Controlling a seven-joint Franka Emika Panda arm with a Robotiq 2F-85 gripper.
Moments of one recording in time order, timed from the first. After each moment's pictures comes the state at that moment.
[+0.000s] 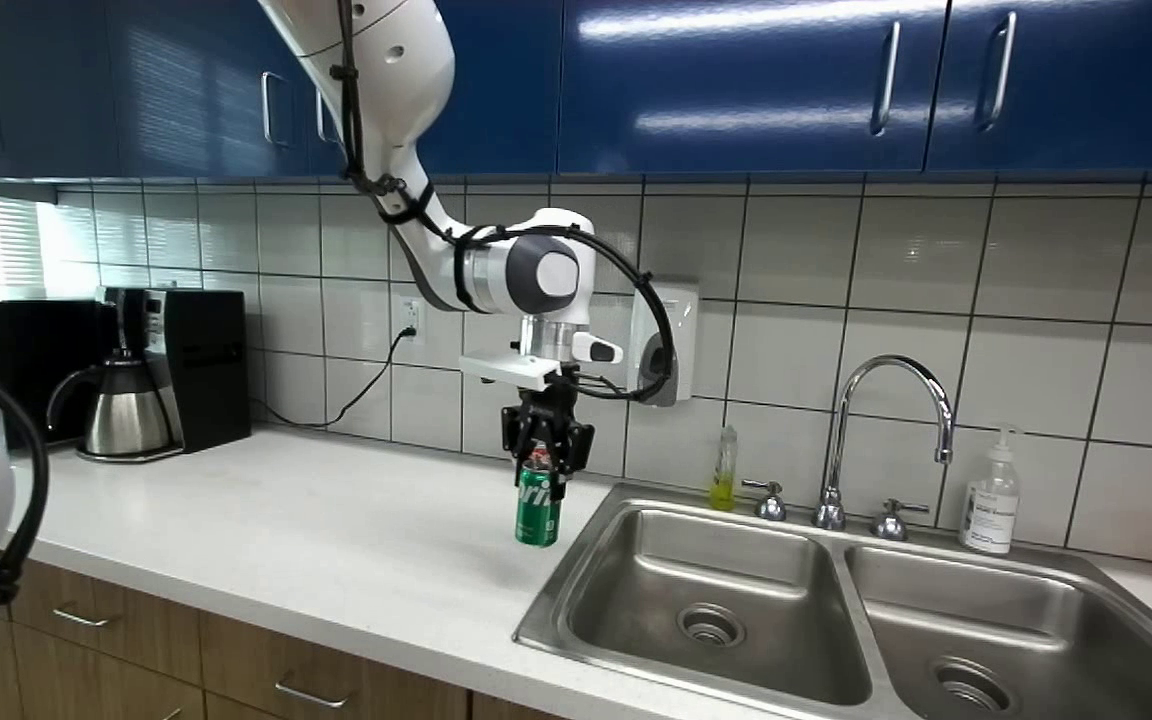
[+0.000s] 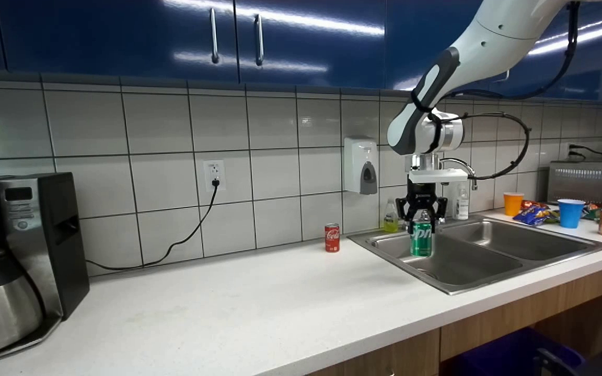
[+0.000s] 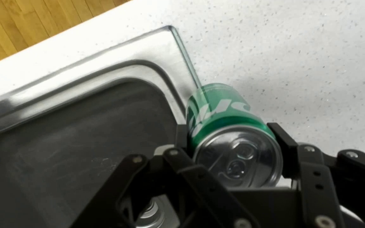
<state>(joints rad) -0.11 0.19 -0.16 -2.13 0.04 2.27 0.05</state>
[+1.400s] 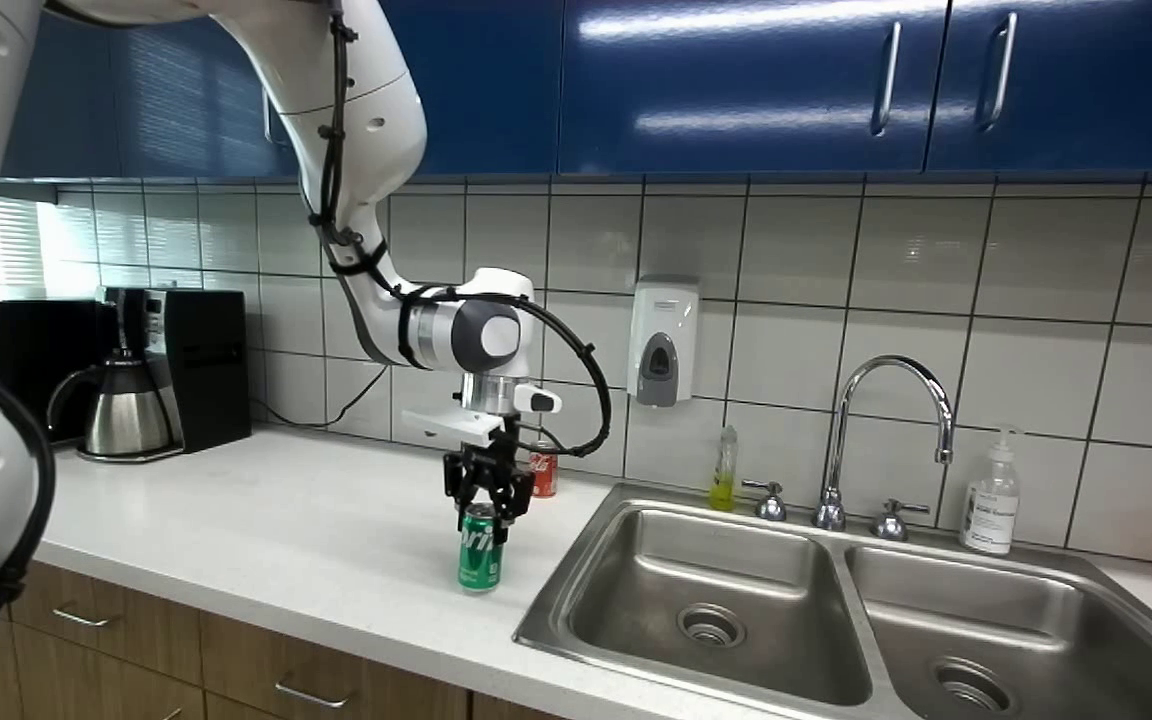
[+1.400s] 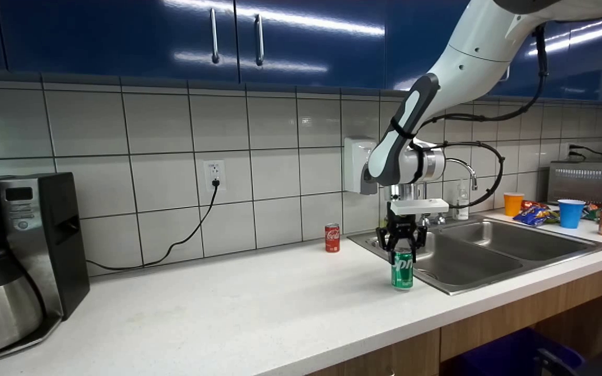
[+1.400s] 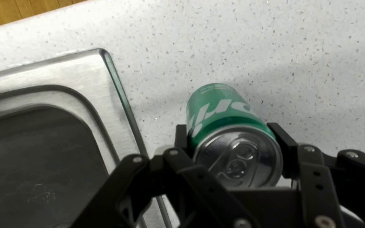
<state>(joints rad) -0.05 0.28 -0.07 -2.22 0.05 2.43 0.05</state>
